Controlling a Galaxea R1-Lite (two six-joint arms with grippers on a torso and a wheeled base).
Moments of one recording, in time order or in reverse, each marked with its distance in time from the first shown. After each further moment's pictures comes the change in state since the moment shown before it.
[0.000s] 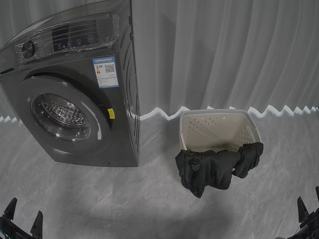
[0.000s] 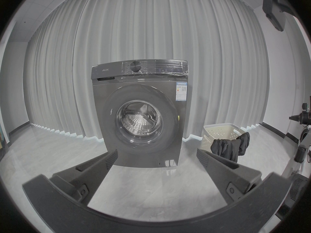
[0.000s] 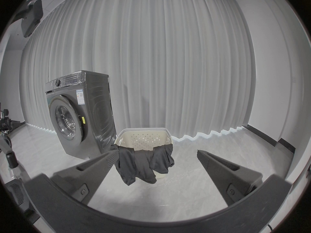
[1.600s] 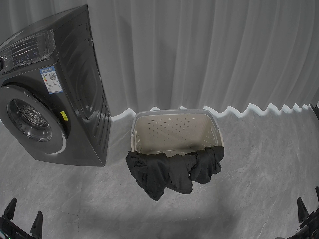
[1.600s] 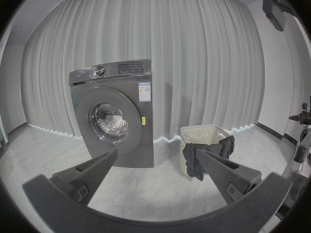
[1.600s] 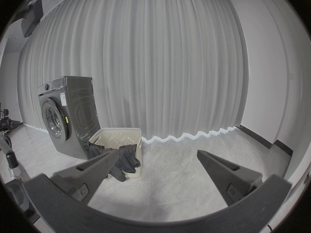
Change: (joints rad) left arm 0.000 0.000 0.000 0.000 0.000 0.000; right arm 0.000 0.000 0.000 0.000 0.000 0.000
